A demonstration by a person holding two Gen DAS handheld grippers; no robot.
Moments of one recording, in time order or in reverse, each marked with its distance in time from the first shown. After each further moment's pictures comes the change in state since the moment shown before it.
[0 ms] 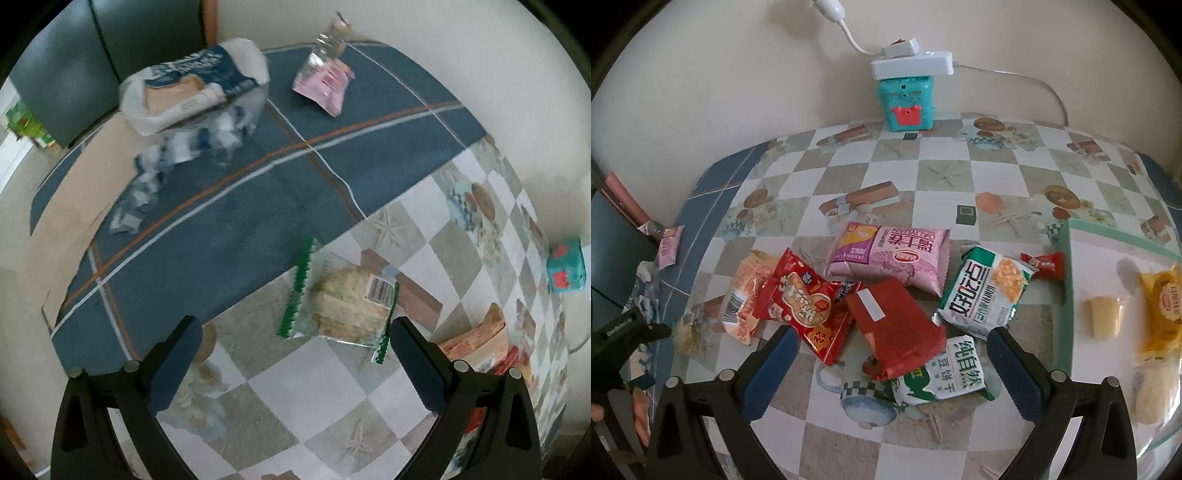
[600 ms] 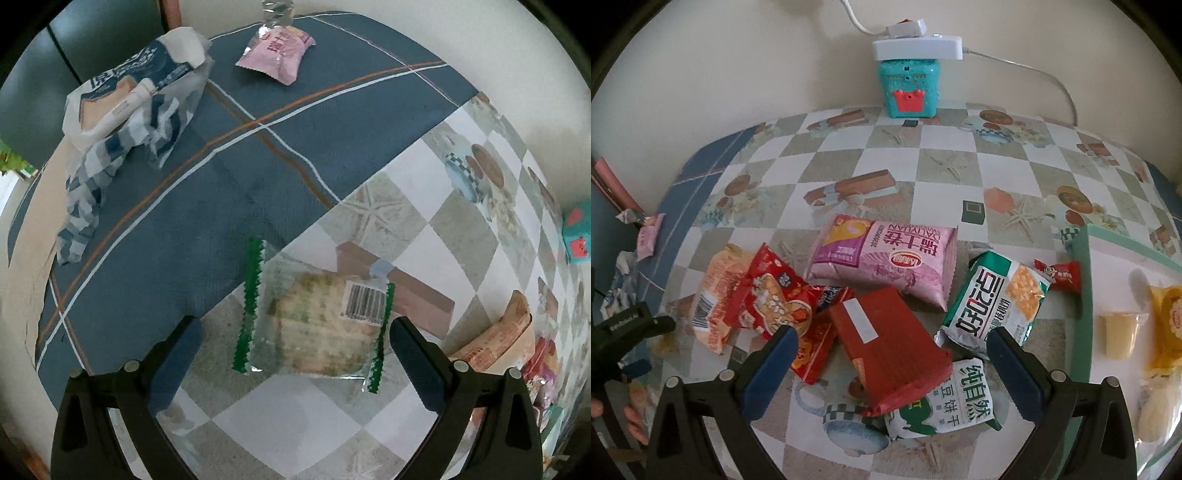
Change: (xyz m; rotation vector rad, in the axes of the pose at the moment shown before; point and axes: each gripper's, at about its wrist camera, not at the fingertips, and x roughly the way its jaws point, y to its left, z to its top) left arm 0.044 -0.031 0.015 0.115 0.032 0.028; right arm 0.034 0.003 0.003 -0.035 0.028 -0.059
